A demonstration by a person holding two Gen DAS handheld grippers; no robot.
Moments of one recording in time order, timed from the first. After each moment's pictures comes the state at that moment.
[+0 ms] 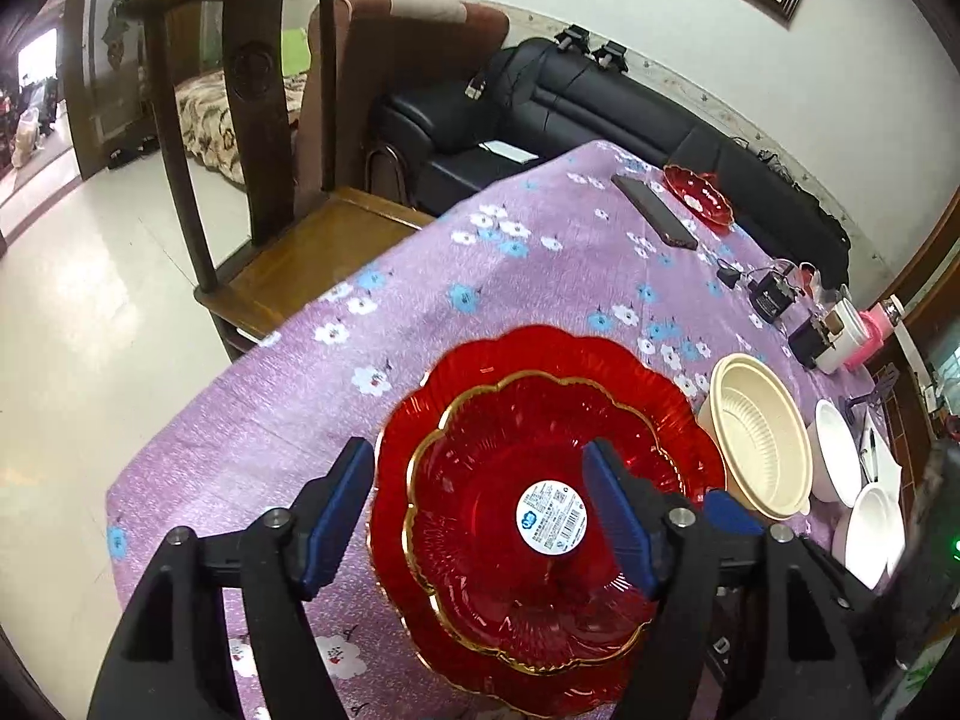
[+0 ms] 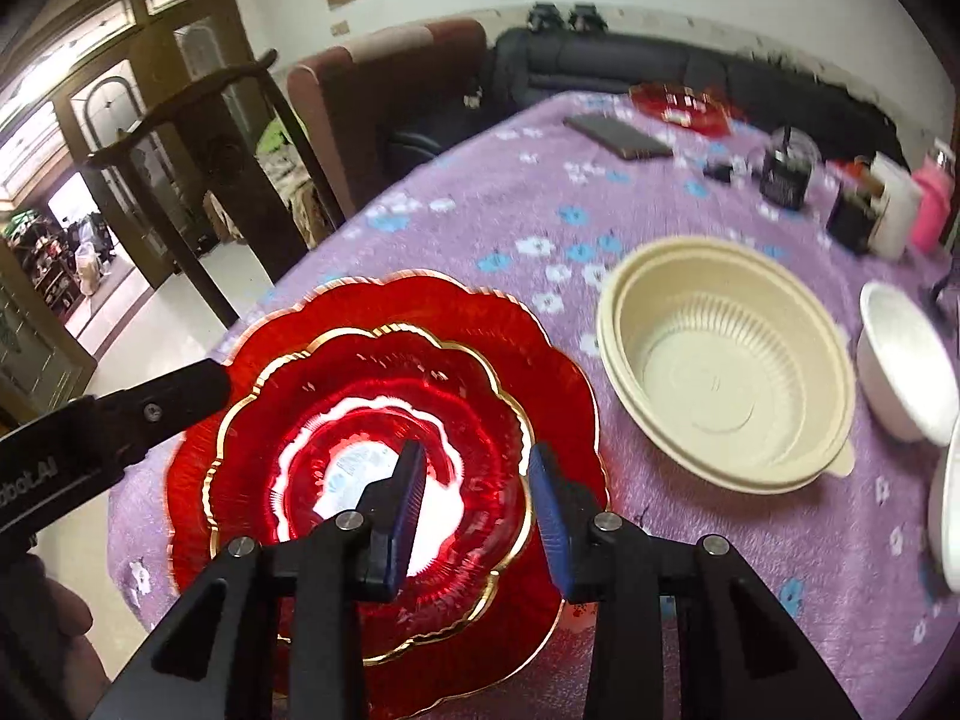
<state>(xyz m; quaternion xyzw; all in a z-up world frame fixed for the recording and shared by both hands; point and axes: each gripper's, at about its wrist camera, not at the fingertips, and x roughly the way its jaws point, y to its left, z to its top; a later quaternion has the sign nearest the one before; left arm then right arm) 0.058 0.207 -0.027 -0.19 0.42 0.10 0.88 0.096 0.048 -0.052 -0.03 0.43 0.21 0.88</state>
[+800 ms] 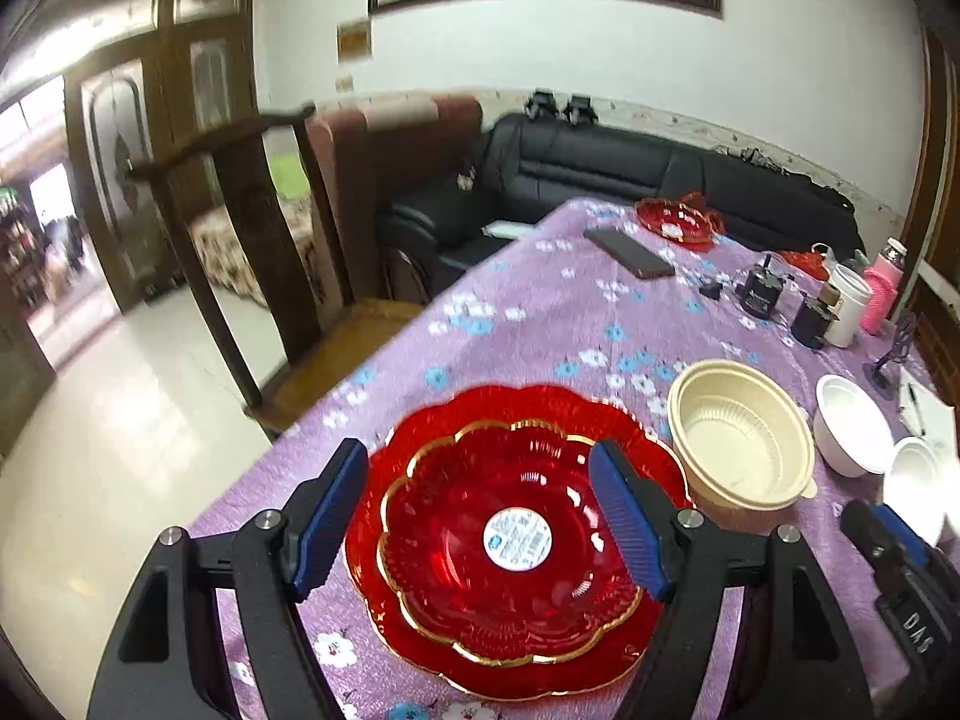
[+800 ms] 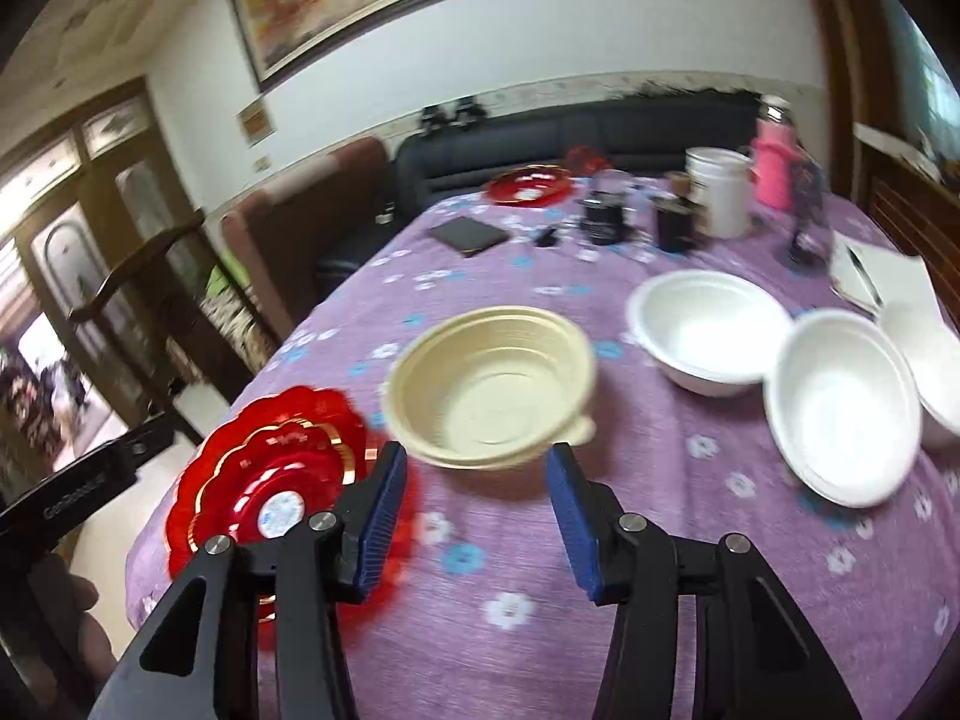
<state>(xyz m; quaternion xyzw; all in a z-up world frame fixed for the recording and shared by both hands) 0.035 0.127 0.015 -0.05 0.33 0.15 0.93 0.047 -0.107 -0.021 0.11 0.35 0.10 0.92</state>
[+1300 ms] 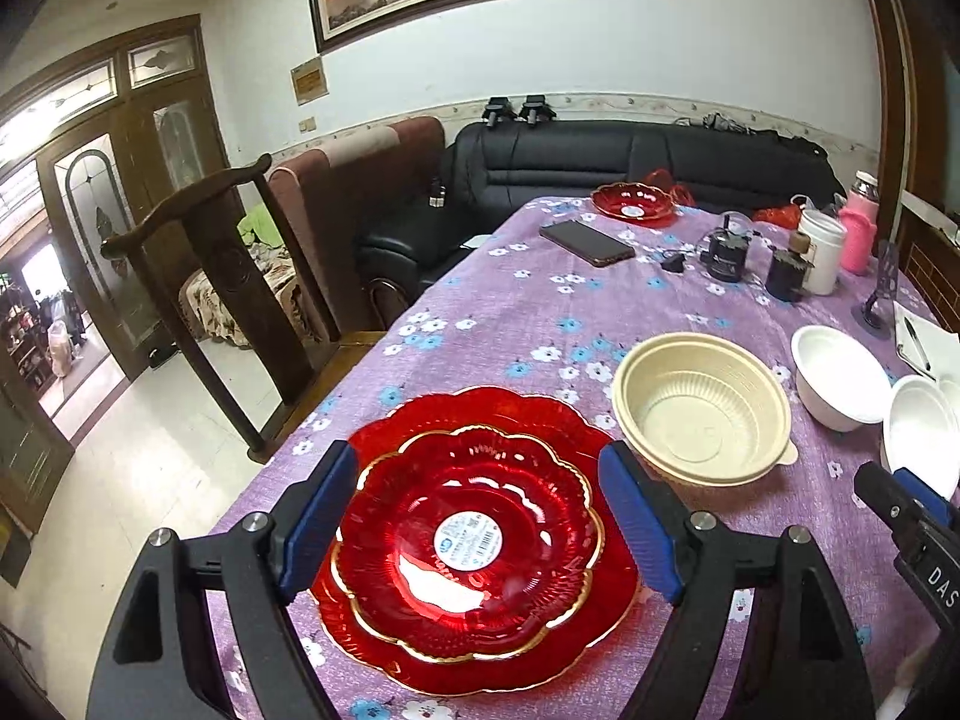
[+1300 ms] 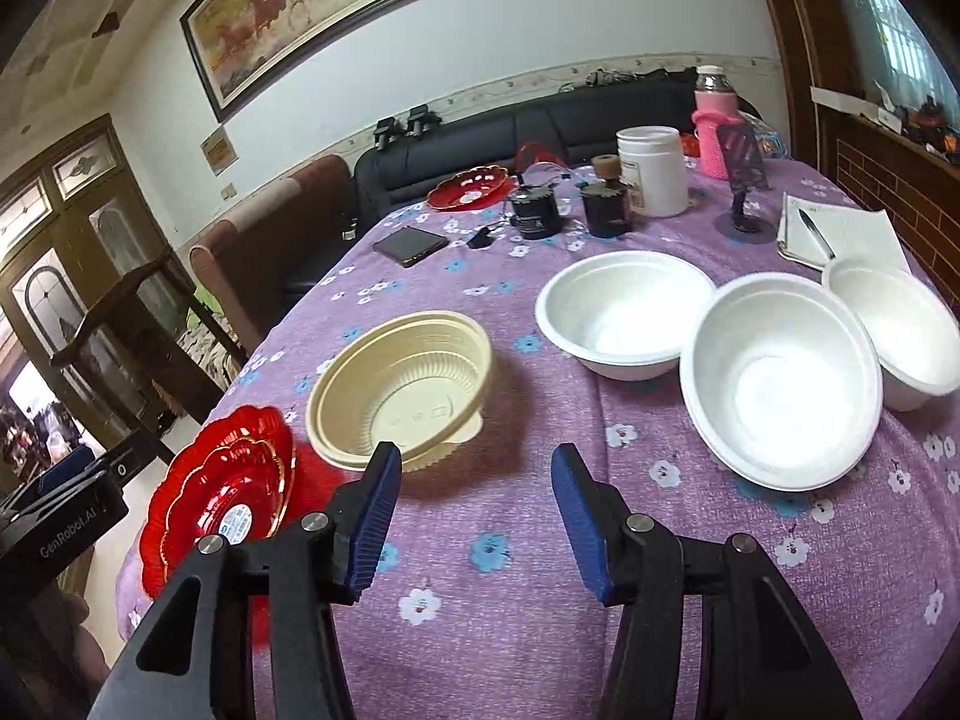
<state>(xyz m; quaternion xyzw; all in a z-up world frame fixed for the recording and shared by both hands) 0.046 0.072 0.014 0.03 0.33 0.13 0.93 0.047 -0.151 -0.032 0.14 0.35 0.08 0.92</state>
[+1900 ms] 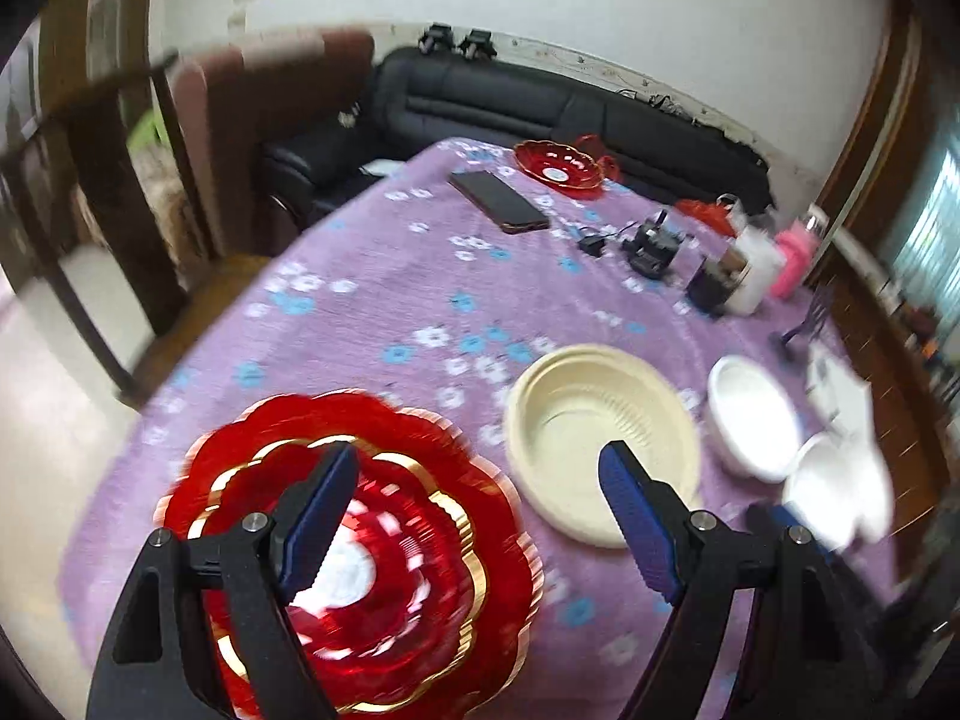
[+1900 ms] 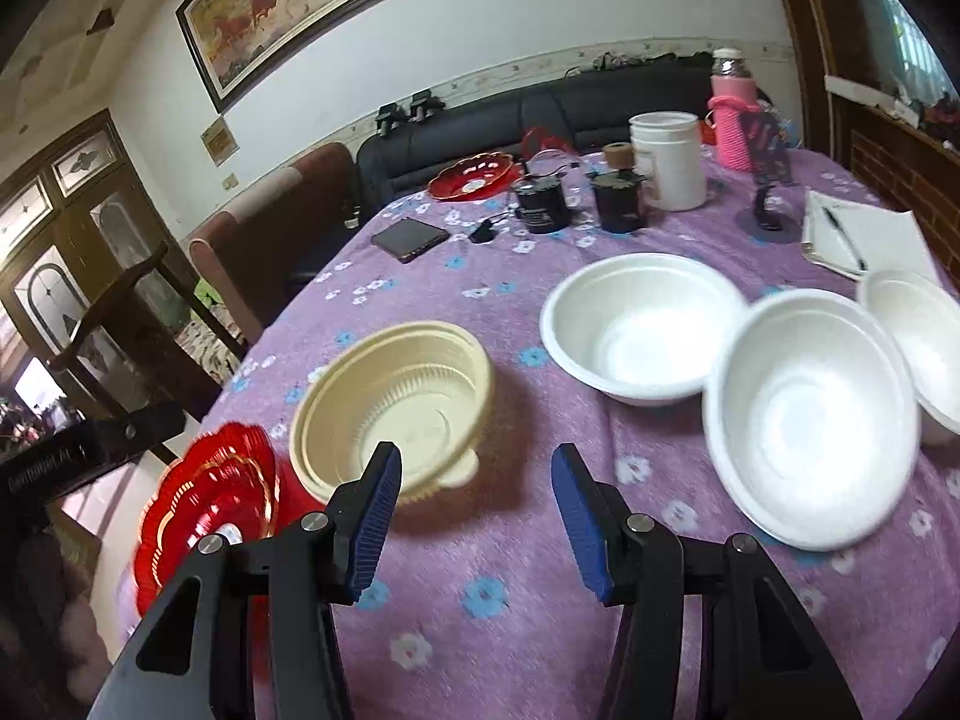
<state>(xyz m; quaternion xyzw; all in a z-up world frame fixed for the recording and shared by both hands) 0.124 0.090 0.013 -0.12 0.42 0.00 0.90 0.095 -0.148 -0.035 0.15 0.37 0.10 0.91</state>
